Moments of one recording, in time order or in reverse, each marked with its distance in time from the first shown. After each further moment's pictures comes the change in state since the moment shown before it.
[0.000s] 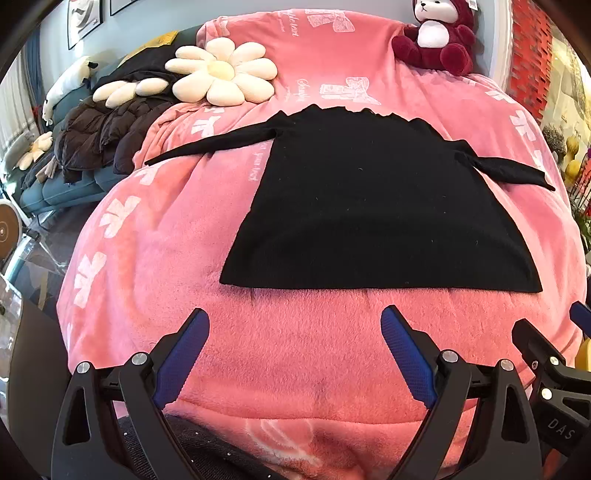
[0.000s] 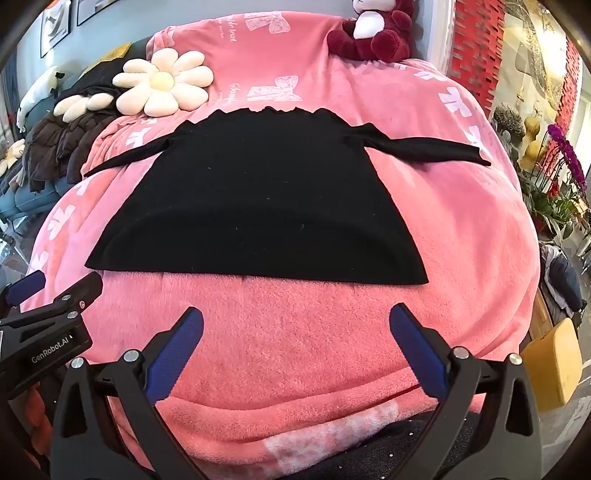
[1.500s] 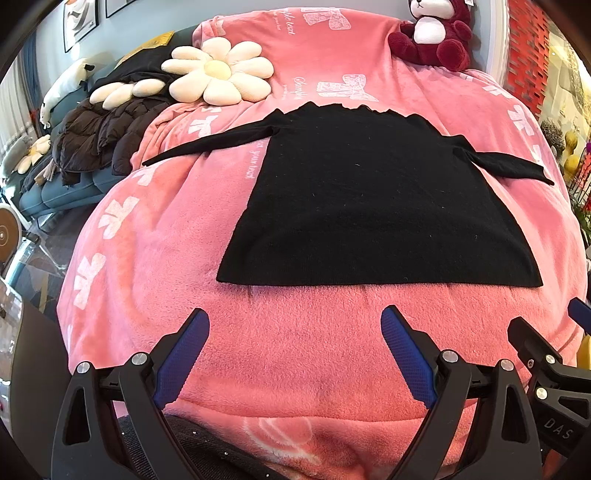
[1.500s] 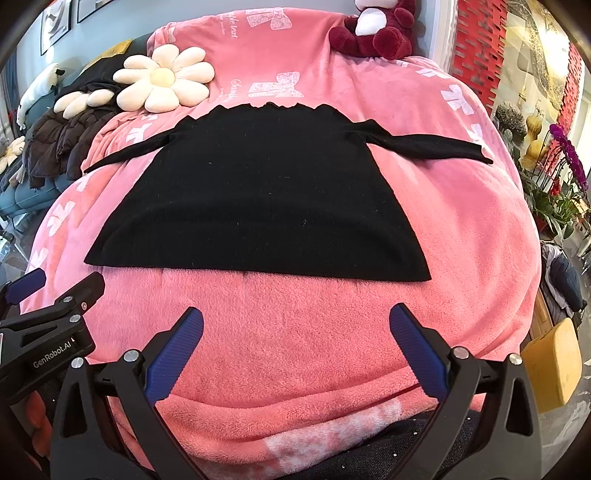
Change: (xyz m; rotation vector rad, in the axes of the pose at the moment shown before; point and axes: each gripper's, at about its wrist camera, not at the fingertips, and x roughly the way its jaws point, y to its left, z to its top) left arm 0.000 0.001 -0.002 0.007 0.003 0.001; right arm 0.002 0.002 -0.001 0.000 0.006 -0.006
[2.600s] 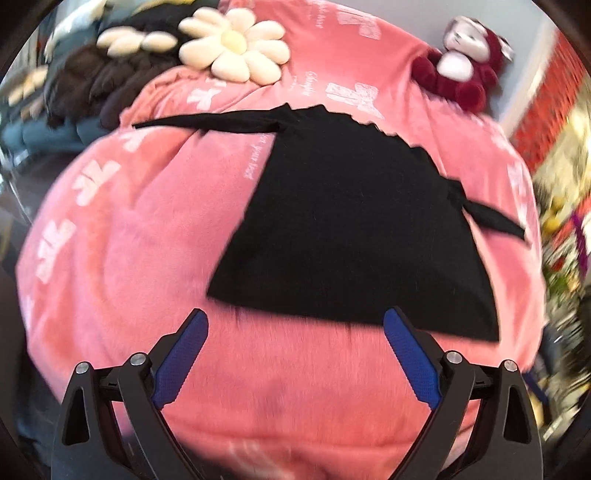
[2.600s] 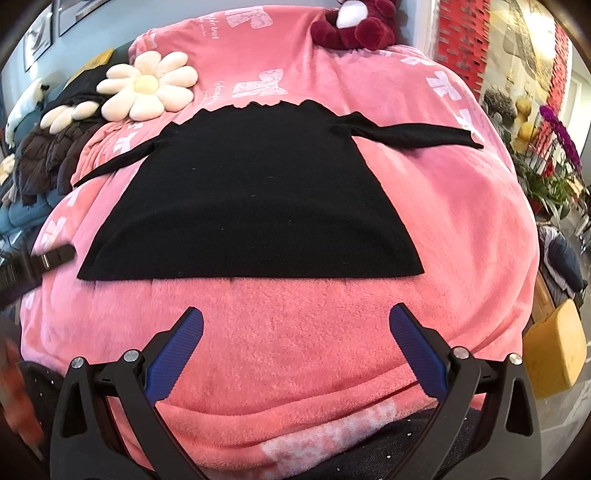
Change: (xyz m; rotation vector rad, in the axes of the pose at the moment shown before) left arm 0.022 0.058 0.052 -0.249 0.072 -0.203; right arm 0.009 -0.017 0.001 0.081 0.027 -0.018
